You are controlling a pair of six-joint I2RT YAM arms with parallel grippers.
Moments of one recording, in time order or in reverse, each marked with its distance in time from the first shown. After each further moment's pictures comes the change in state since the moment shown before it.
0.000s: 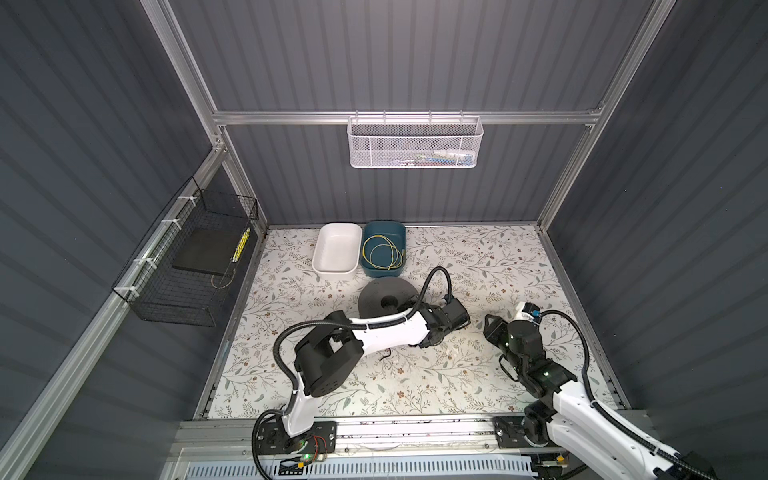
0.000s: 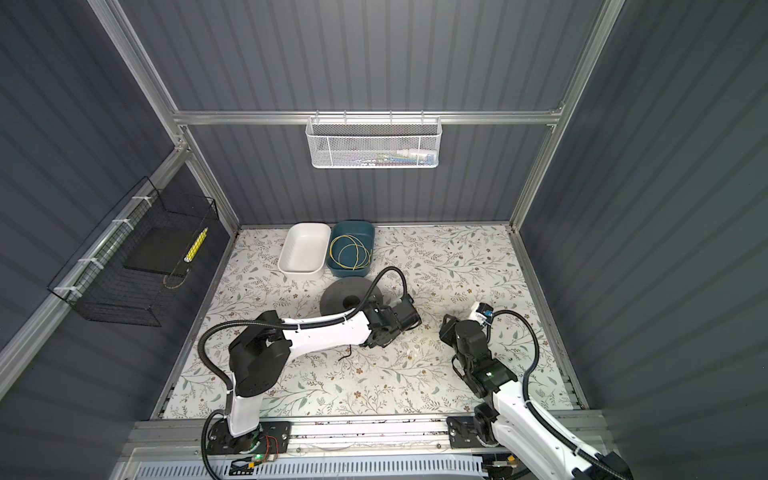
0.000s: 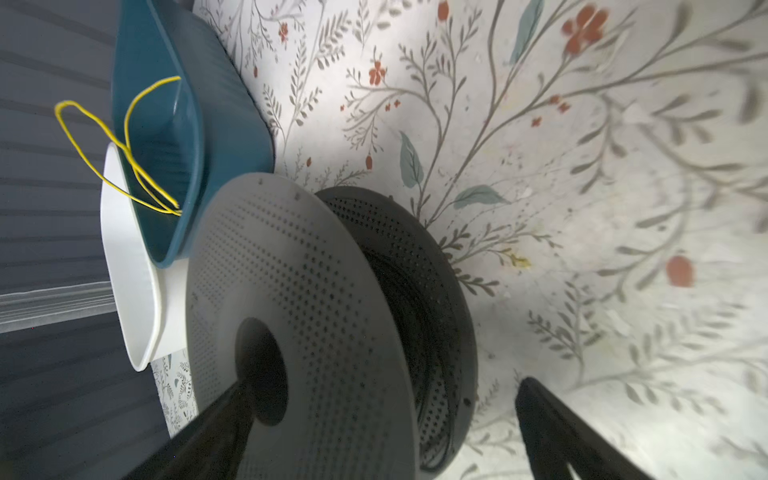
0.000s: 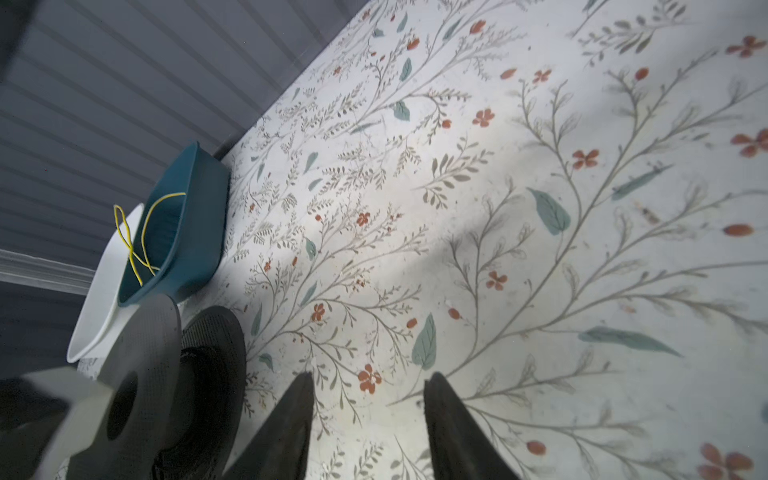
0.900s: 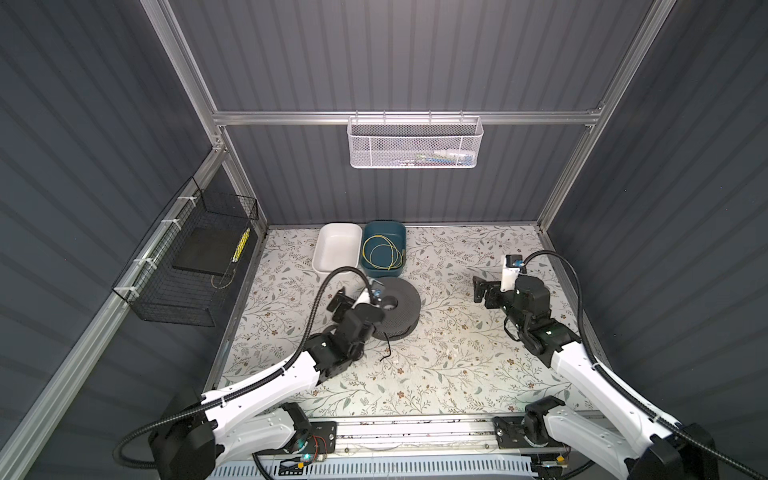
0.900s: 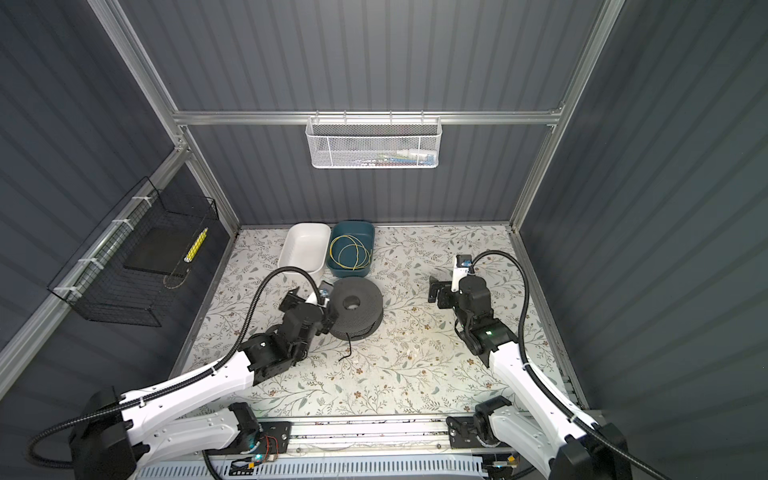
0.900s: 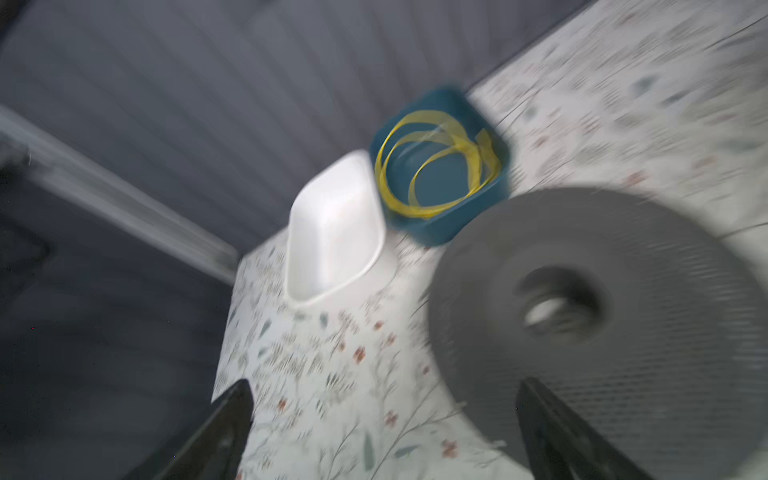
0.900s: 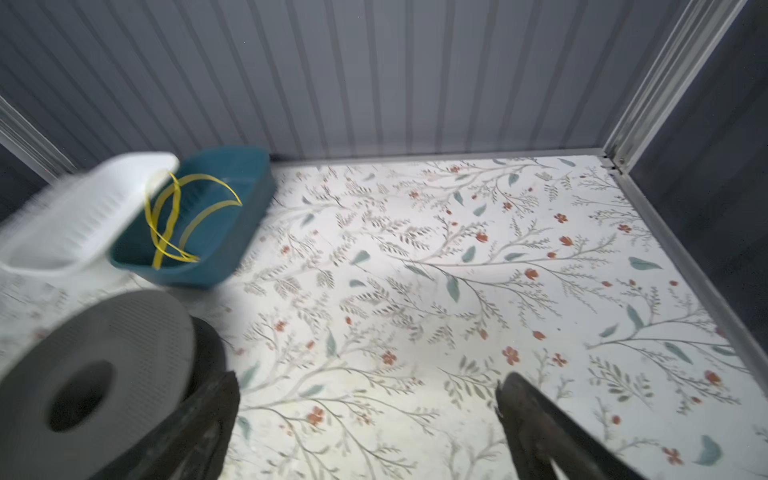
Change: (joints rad) left arm 0.395 -0.865 -0.900 0.734 -0.040 0.235; right arm -0.100 0.268 0.338 0.031 -0.111 -0.724
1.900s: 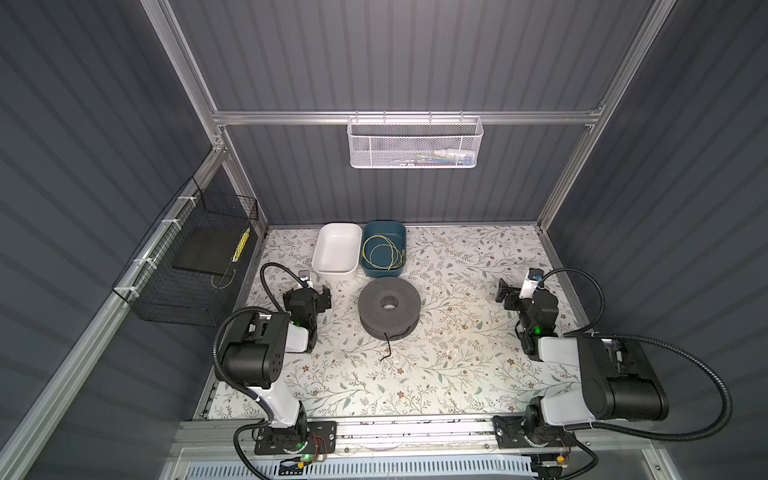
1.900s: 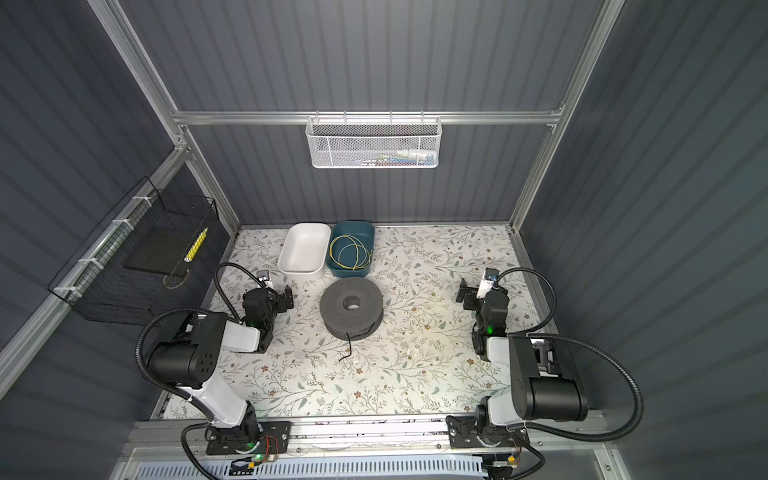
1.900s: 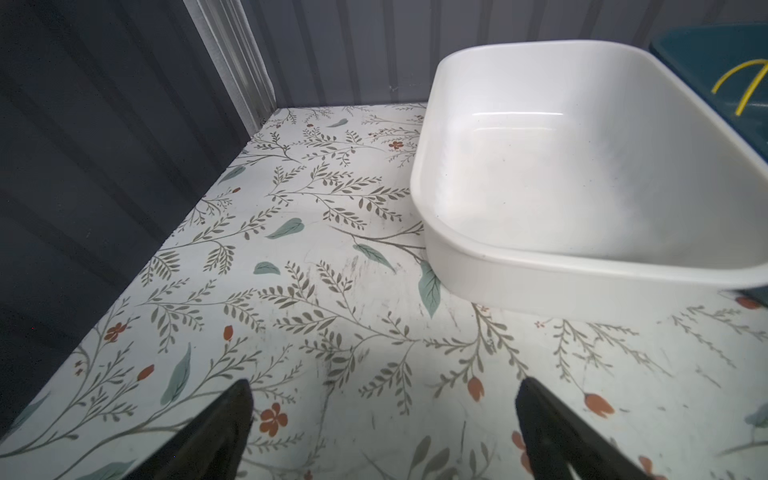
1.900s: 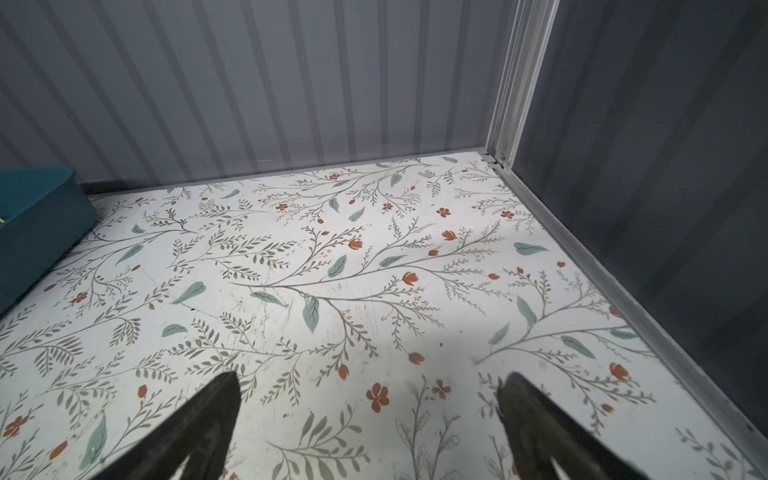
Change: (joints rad) left arm 0.631 0.626 -0.120 0.904 0.459 -0.150; right arm -0.354 0.457 -0.254 0.871 -0.134 -0.056
